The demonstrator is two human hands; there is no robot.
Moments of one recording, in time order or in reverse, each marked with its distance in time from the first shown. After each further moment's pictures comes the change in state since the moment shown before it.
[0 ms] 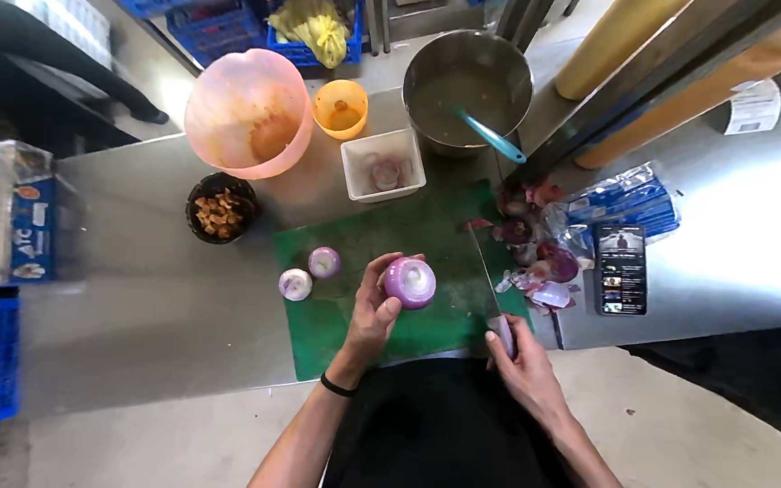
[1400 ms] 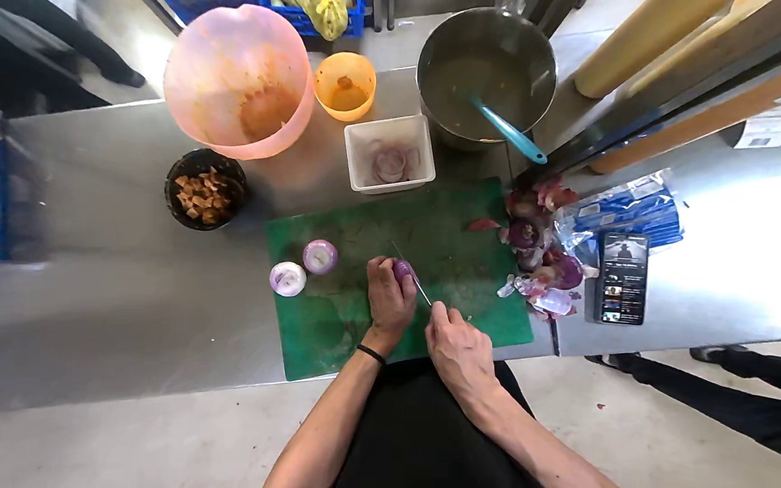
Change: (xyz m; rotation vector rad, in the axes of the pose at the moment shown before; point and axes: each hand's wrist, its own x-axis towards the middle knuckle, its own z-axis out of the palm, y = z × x) left_hand -0.001 -0.106 -0.023 1.285 0.403 0.210; right_hand 0.032 -0.060 0.083 -0.834 0.061 -0.251
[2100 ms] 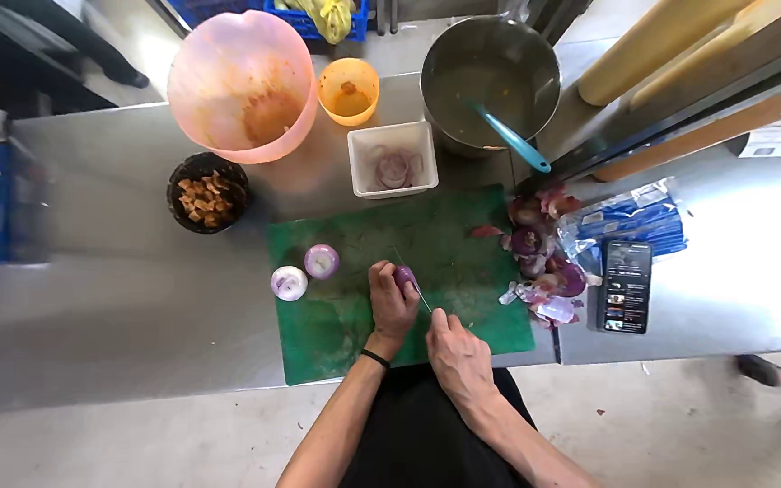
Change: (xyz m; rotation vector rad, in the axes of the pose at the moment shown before) left_hand -0.002 -0.008 0.012 -0.055 0.090 0.035; right_hand -0.002 0.001 0.006 0.014 0.021 -0.018
